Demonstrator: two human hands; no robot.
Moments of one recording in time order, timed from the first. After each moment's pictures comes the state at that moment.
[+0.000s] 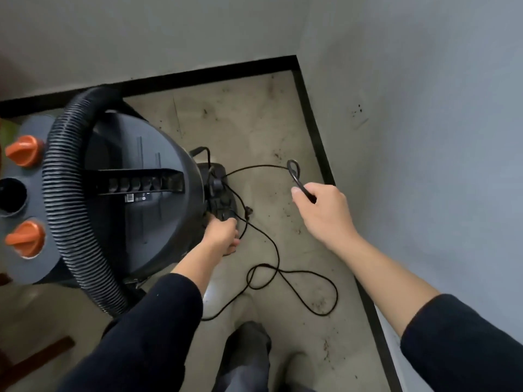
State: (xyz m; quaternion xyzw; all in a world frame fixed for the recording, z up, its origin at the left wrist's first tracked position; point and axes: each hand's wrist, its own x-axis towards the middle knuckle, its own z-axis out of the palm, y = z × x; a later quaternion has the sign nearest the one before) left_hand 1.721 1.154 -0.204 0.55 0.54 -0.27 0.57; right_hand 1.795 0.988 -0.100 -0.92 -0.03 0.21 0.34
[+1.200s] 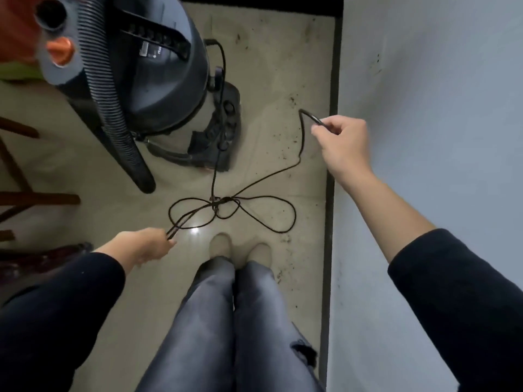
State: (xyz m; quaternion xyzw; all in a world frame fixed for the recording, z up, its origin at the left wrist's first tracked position) left_hand 1.468 1.074 -0.122 0.70 0.32 -0.61 0.16; right_hand 1.752 0.872 -0.039 -0.89 -0.07 0.22 0.40
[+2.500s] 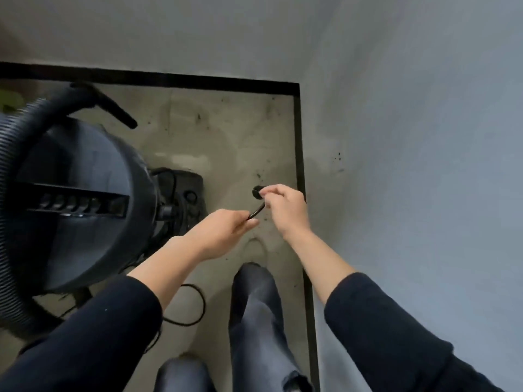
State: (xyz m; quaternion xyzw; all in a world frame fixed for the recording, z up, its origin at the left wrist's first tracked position) left_hand 1.821 1.104 -0.140 0.88 0.10 -0.24 0.39; right_hand 1.912 0.986 -0.117 -0.82 0.07 0.34 0.45
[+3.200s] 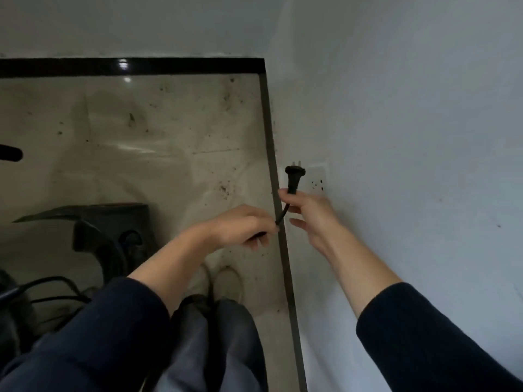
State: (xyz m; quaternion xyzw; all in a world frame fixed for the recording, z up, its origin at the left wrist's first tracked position) left_hand 2.059 1.082 -0.249 0.61 0.17 -0.45 0.63; right_hand 2.123 0.938 -0.236 -0.73 0.29 0.41 0.46
